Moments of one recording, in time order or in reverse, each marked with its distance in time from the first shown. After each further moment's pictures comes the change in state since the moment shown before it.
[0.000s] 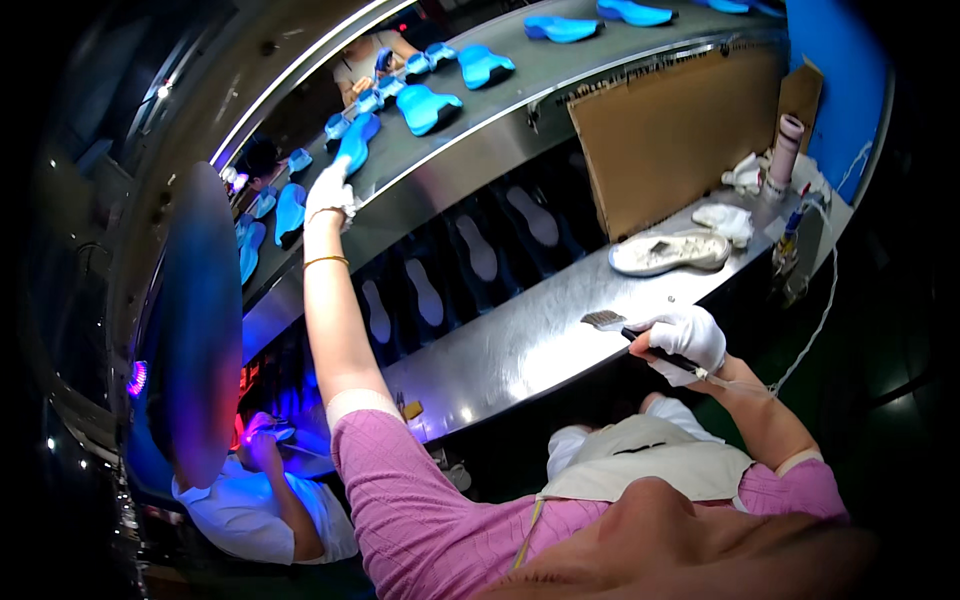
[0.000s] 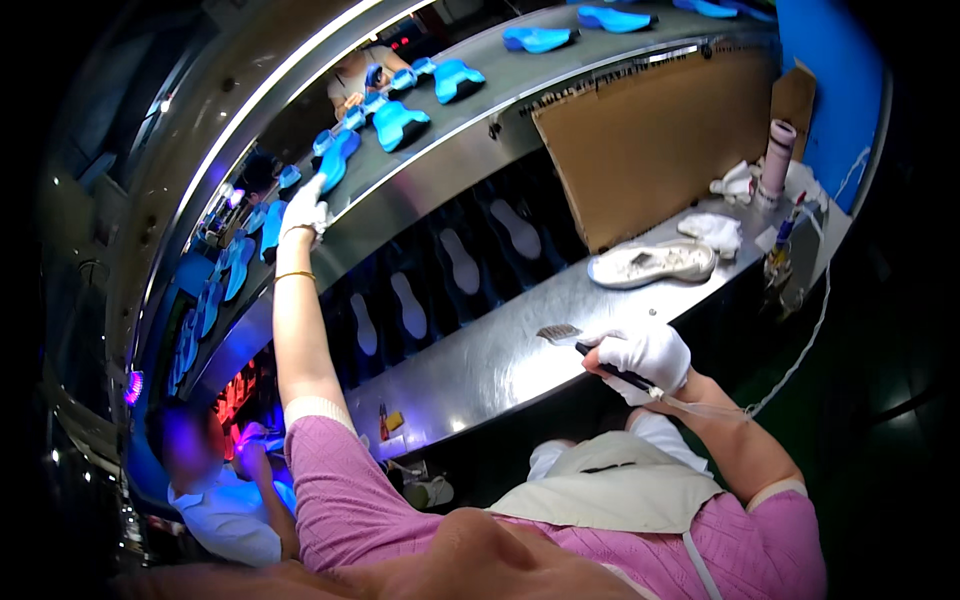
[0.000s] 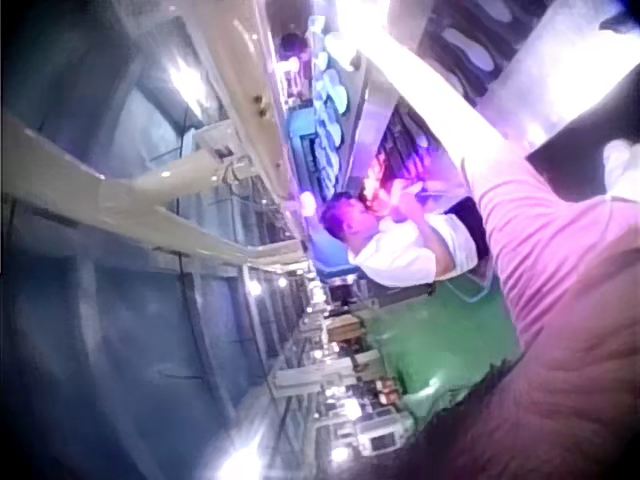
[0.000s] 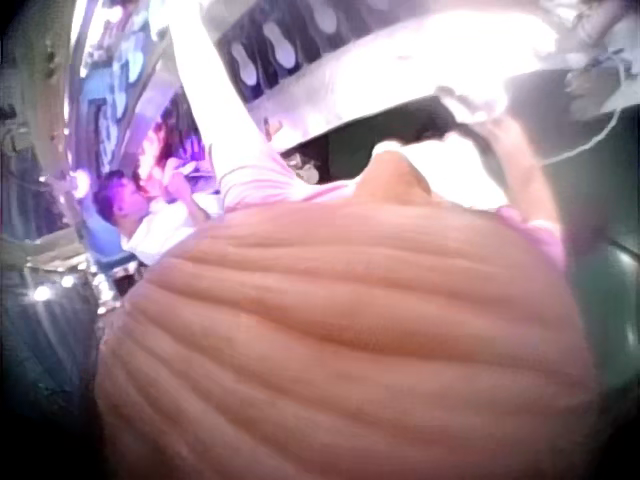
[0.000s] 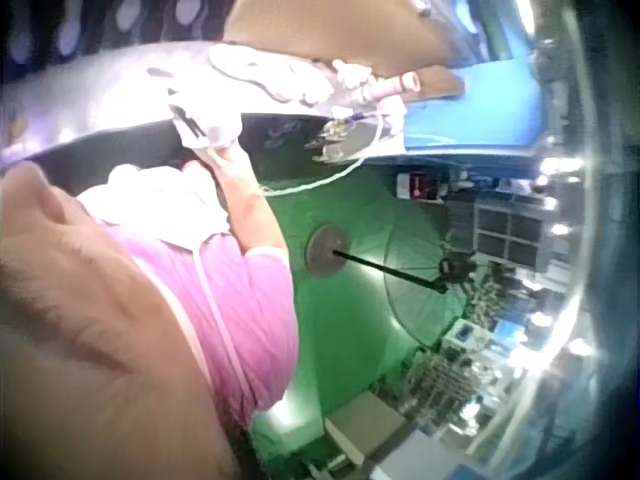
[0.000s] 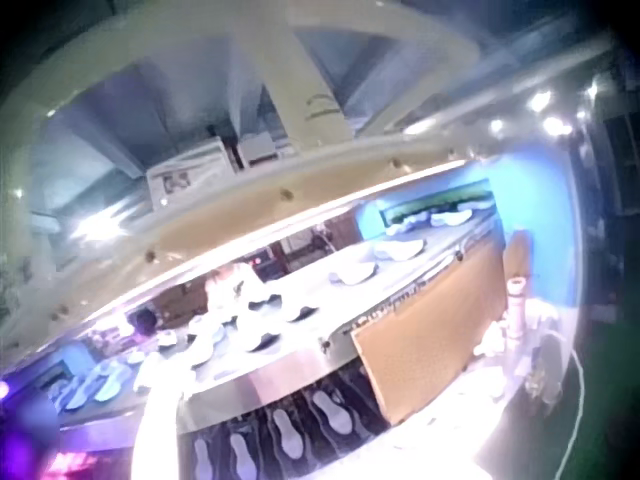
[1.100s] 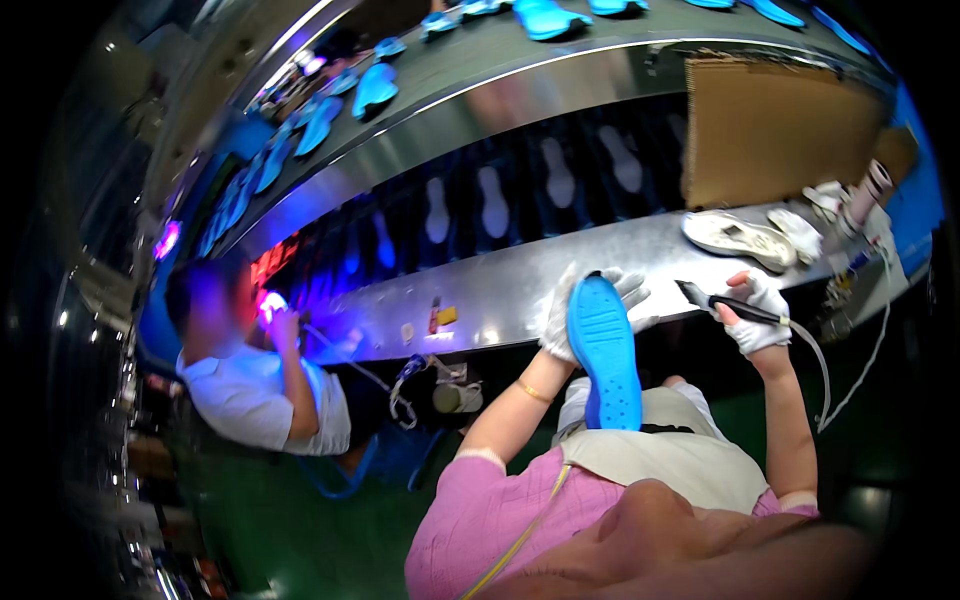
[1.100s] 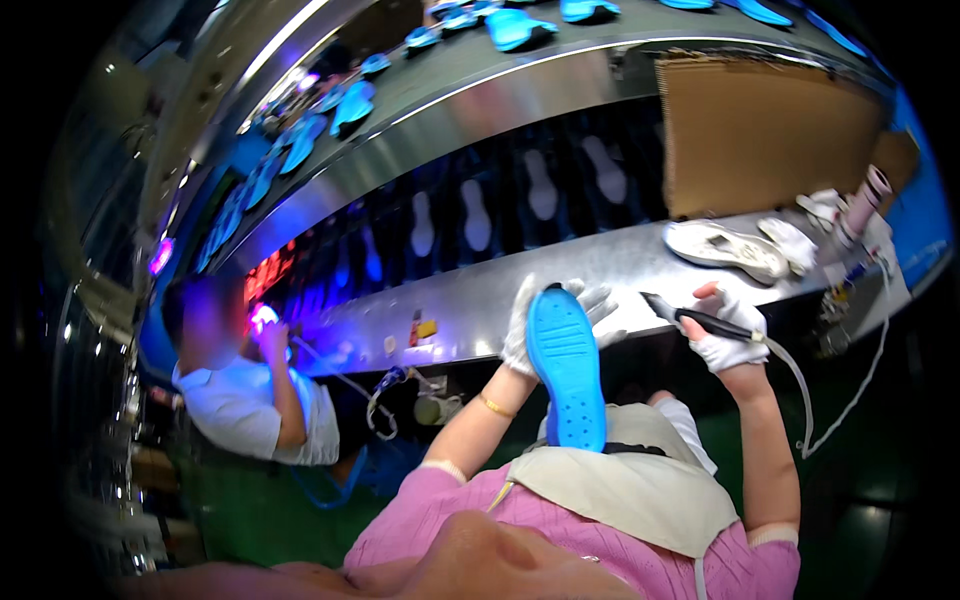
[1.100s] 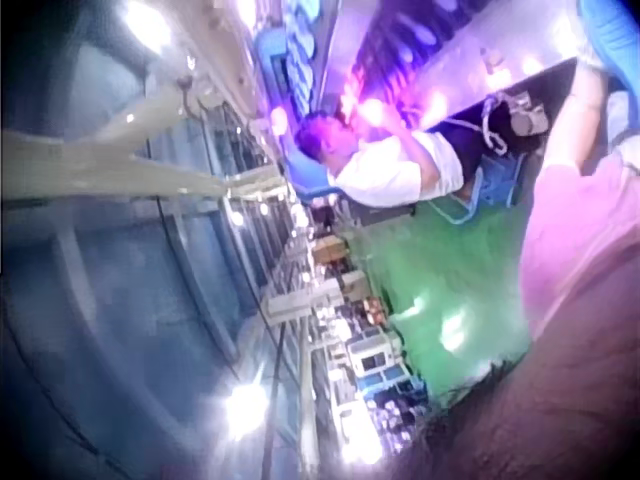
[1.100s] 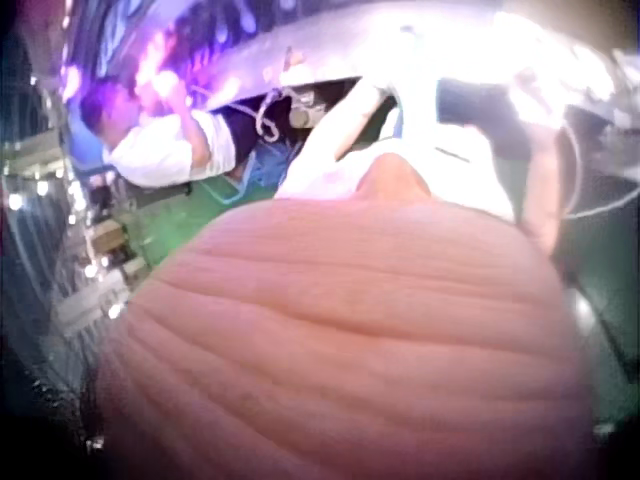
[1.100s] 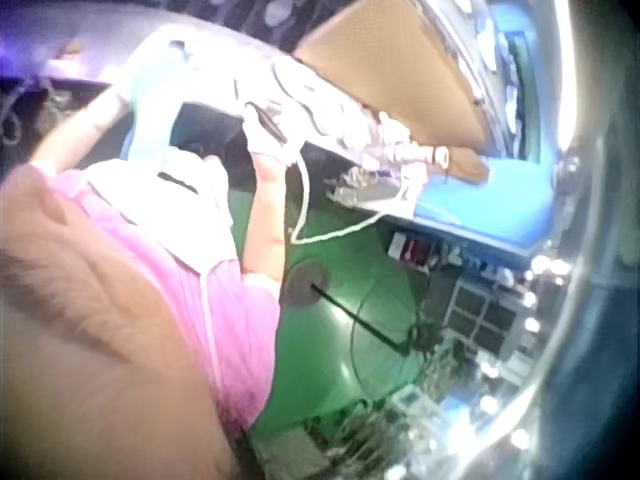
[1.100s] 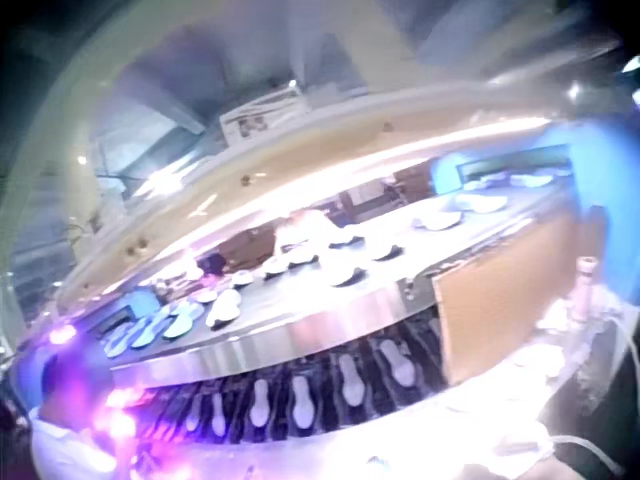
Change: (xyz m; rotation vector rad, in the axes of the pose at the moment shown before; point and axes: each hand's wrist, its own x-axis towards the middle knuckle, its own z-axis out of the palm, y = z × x) left_hand -0.341 0.209 0.086 -2.633 -0.693 -0.822; right_hand -0.026 0.023 0.015 0.465 0.011 0.572
